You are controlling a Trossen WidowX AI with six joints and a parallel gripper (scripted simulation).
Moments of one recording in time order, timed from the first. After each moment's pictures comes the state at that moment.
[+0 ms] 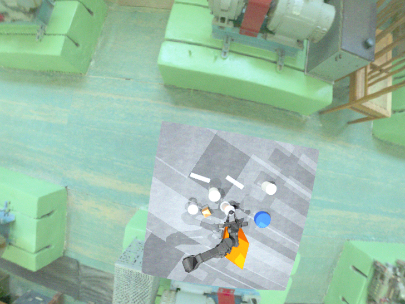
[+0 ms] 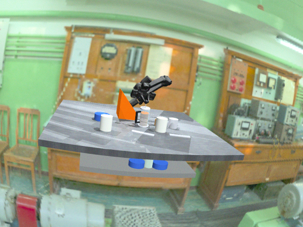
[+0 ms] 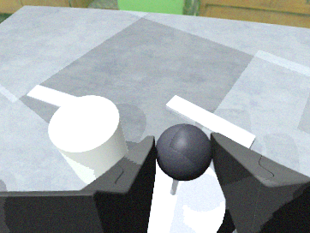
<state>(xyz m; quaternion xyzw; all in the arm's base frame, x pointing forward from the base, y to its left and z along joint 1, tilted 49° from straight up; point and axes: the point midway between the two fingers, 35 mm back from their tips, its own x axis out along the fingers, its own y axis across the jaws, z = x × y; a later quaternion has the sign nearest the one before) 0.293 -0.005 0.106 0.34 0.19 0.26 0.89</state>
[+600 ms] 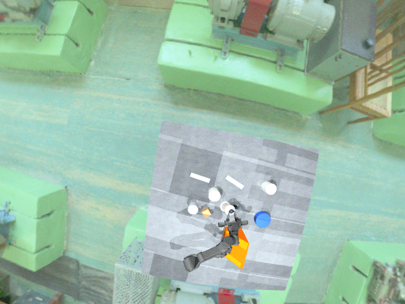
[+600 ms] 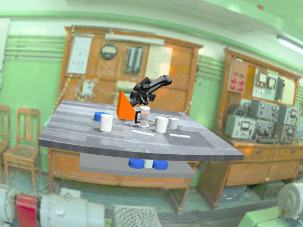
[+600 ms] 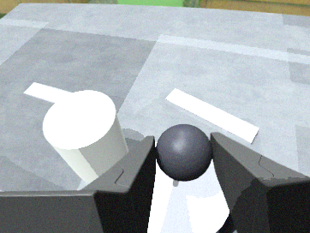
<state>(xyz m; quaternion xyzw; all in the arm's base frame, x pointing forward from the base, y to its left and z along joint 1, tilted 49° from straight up) 0.296 0.002 0.098 0.35 0.20 0.26 0.88</state>
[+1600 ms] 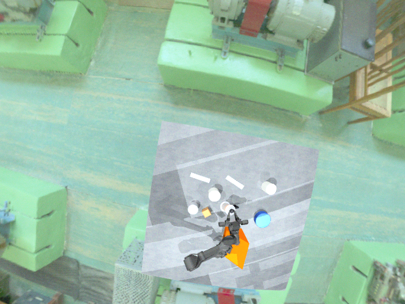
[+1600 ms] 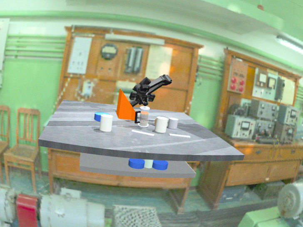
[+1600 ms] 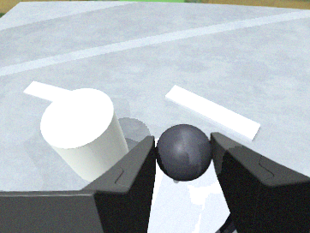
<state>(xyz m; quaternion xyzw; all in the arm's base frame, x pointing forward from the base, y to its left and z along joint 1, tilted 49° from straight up) 0.298 0.003 0.094 0.35 0.20 0.27 0.87</state>
